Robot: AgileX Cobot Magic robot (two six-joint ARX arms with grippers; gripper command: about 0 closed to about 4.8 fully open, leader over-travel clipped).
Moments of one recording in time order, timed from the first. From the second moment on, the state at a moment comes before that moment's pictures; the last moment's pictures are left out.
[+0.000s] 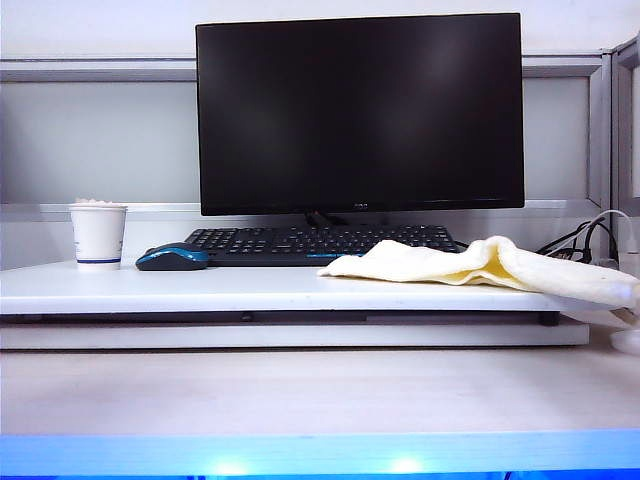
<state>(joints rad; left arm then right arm) -0.04 0.00 0.01 -0.12 0.15 0.05 -0.11 0.29 0.33 -0.33 -0.24 0.16</state>
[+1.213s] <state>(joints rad) -0.04 0.00 0.01 -0.13 0.07 0.05 -0.08 0.04 0.06 -0.33 -0.24 0.16</state>
